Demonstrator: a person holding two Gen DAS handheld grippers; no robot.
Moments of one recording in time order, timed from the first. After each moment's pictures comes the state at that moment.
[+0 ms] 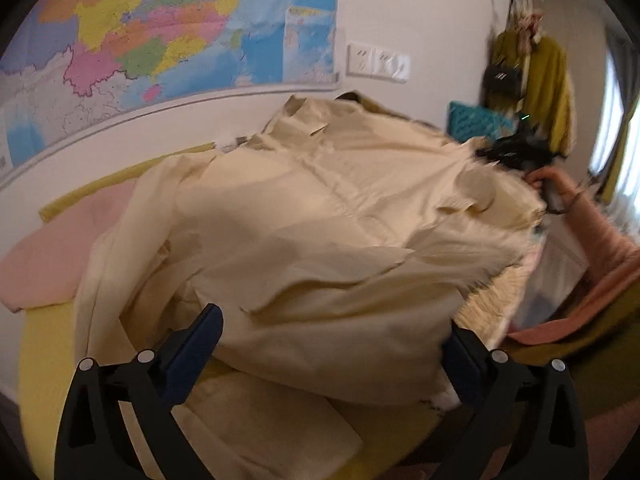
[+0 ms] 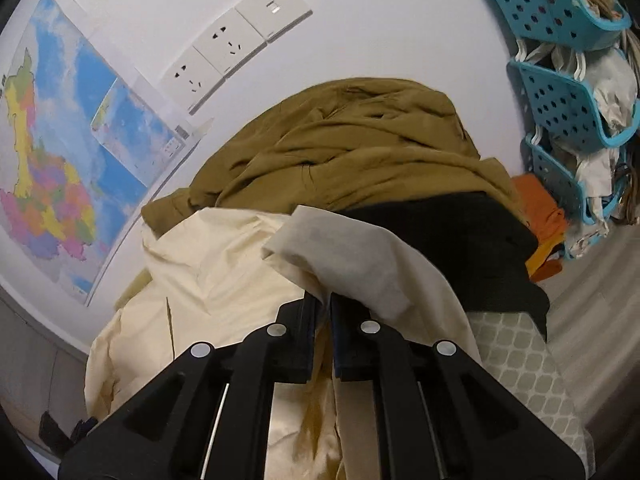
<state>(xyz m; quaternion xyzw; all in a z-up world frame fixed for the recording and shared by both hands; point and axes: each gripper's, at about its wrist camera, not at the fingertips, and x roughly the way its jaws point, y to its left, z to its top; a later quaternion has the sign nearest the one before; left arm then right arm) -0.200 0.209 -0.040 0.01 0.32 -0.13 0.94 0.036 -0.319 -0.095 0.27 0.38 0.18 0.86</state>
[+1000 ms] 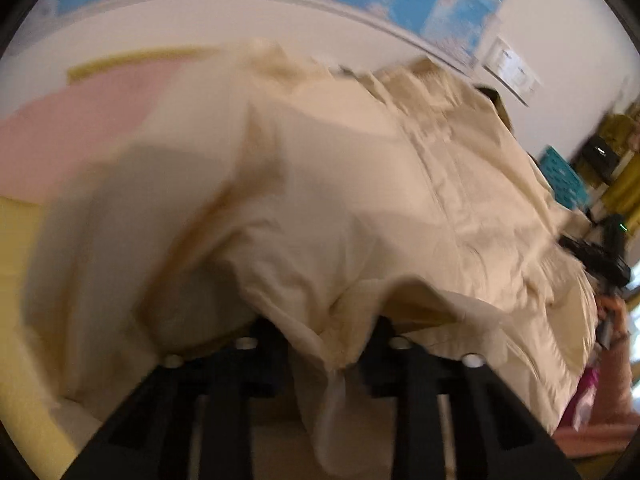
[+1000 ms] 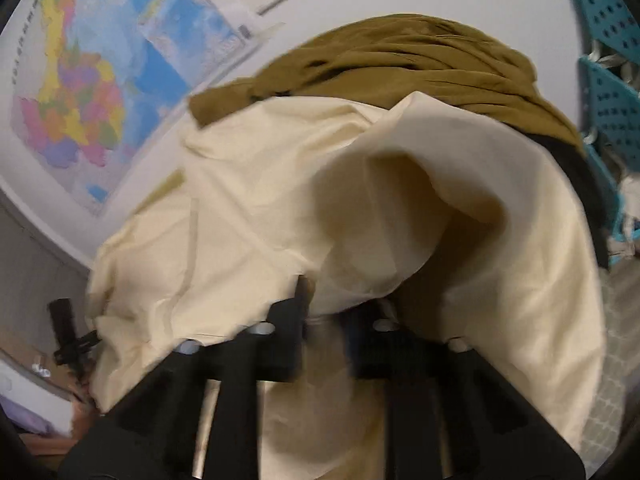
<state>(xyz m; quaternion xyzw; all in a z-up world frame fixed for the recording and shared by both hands) -0.090 0.256 -0.058 -0.16 0.43 0.01 0.89 0.018 -0.253 -0.095 0.18 0.44 0.29 0.83</state>
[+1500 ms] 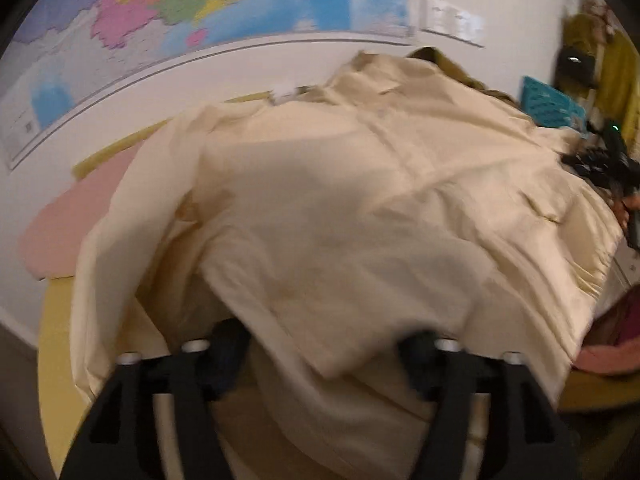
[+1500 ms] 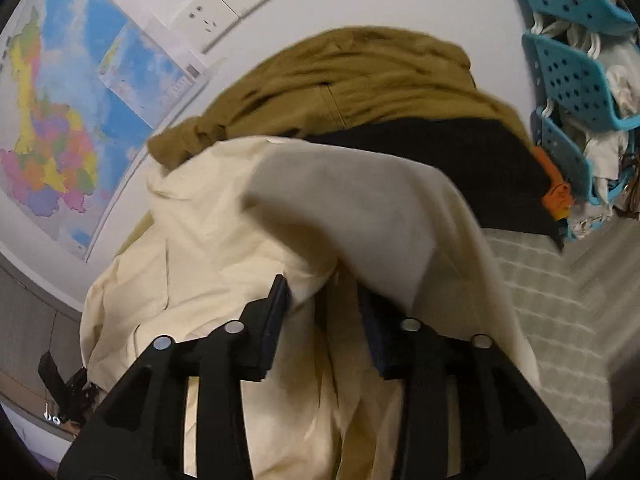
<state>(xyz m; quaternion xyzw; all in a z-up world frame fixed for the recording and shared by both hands) -0.142 0.206 -0.040 0.01 0.41 -0.02 0.91 0.005 -0.303 -0.099 0.23 0.44 0.22 0.84</state>
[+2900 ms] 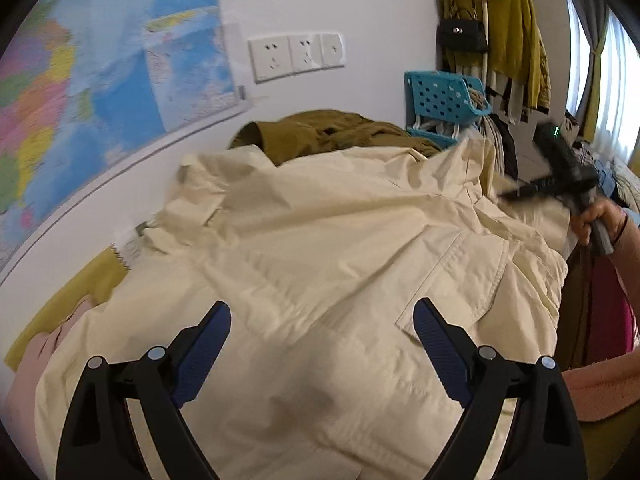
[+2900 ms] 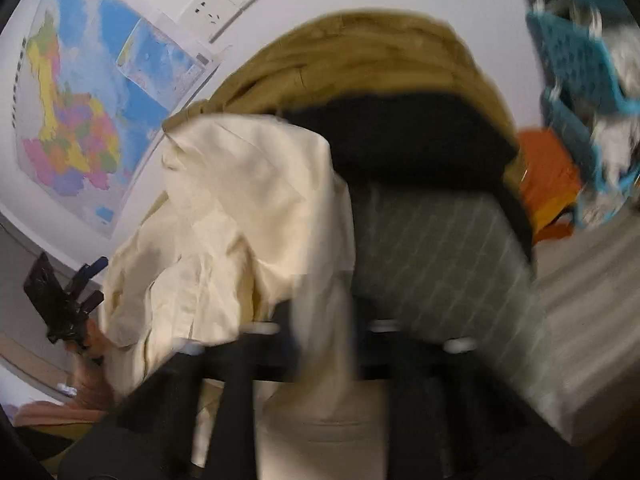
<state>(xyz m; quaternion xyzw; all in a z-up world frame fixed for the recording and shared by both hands) -0.013 0.053 0.010 0.13 0.35 -0.20 0.91 -0.001 -0.348 -0.113 0.21 0.45 0.26 0.83</state>
